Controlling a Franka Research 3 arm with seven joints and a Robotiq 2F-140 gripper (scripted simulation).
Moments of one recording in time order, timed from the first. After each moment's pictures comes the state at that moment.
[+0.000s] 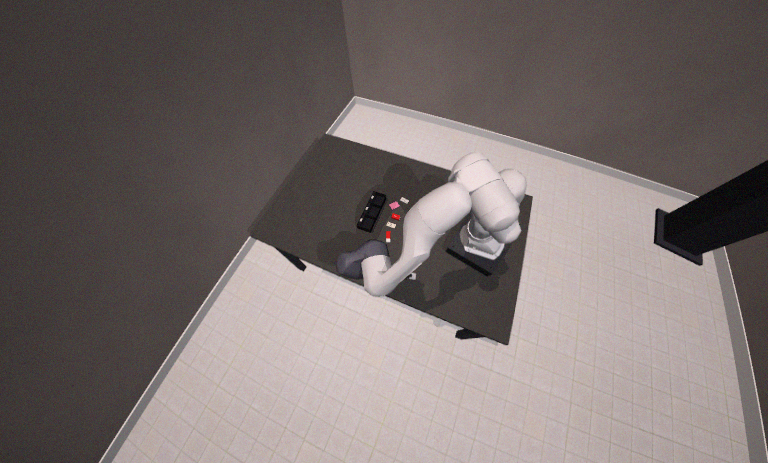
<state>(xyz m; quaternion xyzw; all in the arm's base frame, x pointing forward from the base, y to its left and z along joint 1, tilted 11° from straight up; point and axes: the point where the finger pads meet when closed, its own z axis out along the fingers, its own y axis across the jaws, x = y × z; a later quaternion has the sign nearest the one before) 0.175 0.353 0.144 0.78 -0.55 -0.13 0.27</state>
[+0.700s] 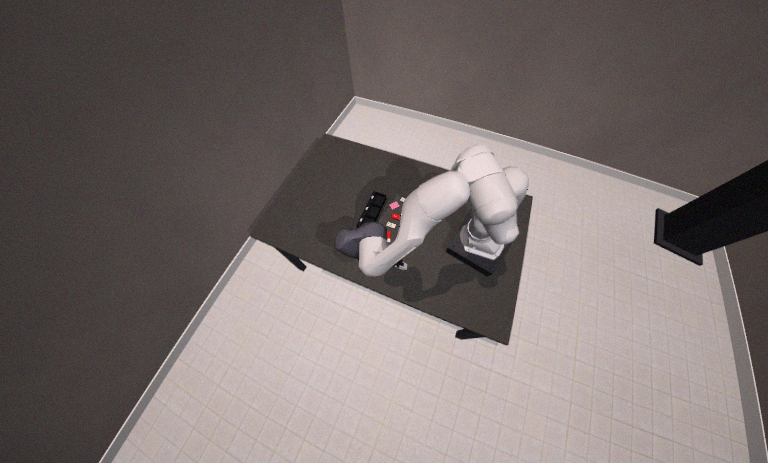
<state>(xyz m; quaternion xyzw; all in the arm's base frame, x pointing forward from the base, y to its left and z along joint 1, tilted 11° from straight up) 0.230 0.332 0.134 0.84 -0.48 -0.17 0.19</state>
